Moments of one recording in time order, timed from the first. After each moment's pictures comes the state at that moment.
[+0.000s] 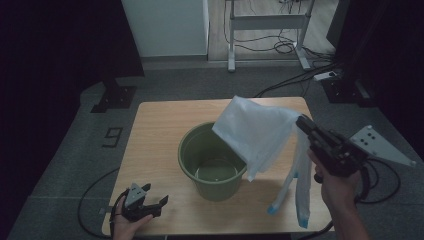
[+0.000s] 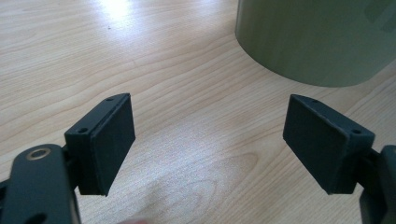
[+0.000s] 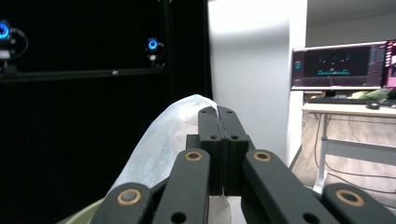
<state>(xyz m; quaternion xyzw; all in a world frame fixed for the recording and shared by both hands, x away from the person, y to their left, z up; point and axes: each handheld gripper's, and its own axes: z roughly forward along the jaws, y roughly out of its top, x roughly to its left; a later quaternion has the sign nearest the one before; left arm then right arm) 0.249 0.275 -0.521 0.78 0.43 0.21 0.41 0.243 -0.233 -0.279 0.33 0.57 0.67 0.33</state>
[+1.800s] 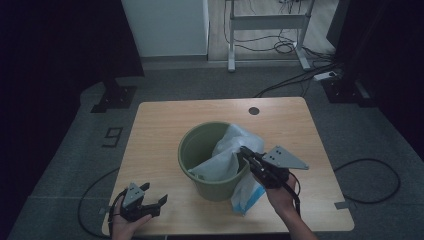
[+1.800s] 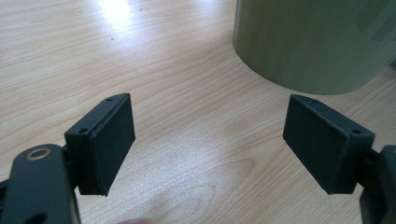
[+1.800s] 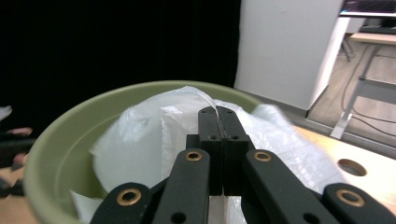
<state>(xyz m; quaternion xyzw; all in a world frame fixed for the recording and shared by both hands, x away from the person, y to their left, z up) 0.246 0.276 -0.513 0.78 0.42 0.21 0.42 0.275 -0.133 -0.384 0.33 0.70 0.58 0.27</state>
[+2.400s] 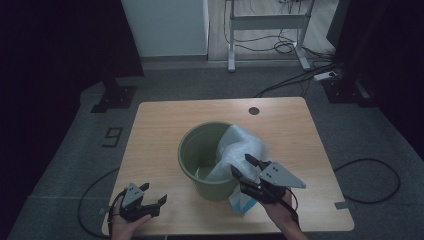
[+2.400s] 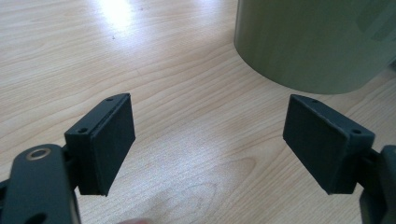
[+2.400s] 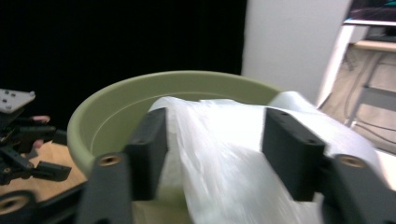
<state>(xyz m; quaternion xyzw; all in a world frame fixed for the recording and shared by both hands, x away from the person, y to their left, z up) 0.246 0.278 -0.514 0.78 0.42 0.21 0.42 0.245 -0.129 -0.403 0.32 0.69 0.59 0.29</state>
